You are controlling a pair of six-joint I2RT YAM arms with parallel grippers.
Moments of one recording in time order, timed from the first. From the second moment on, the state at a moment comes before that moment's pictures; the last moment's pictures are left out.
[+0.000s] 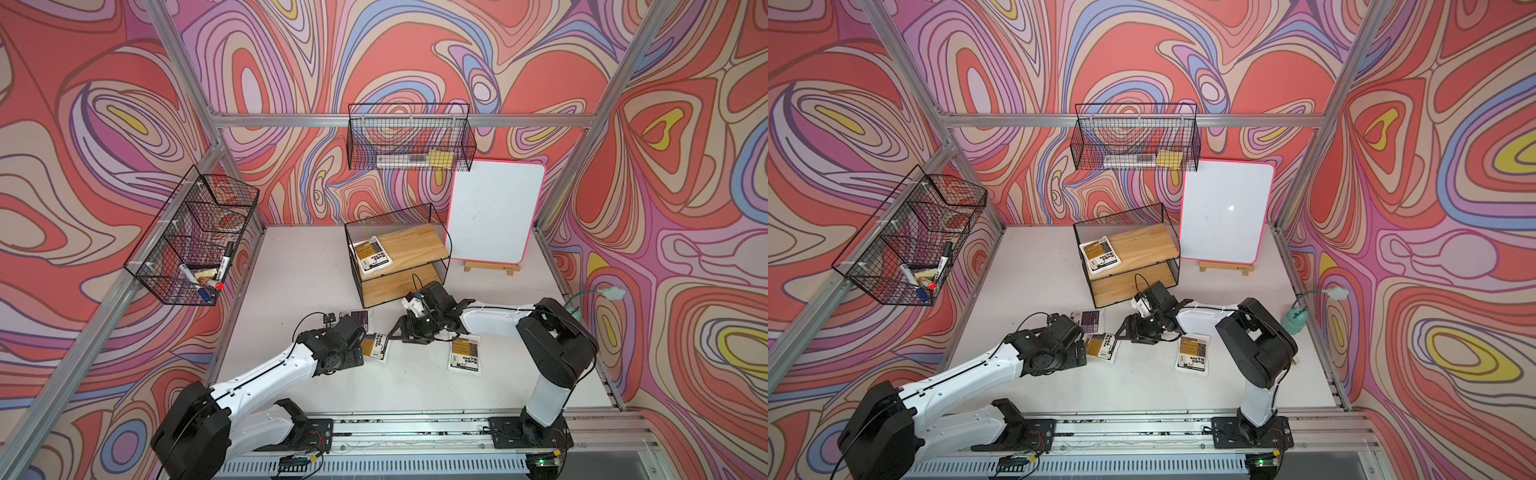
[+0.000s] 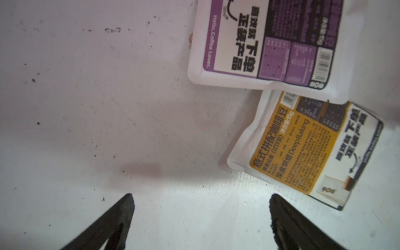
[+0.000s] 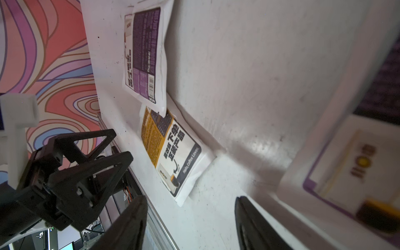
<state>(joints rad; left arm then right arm) -0.66 1.15 0.60 -0.76 -0.22 -0.88 0.67 1.80 0.94 -0.12 -0.65 0.68</state>
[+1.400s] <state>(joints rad) -0.60 1.32 0.60 -0.62 -0.20 -0.81 0.67 2.02 1.03 0.09 -0.82 0.73</state>
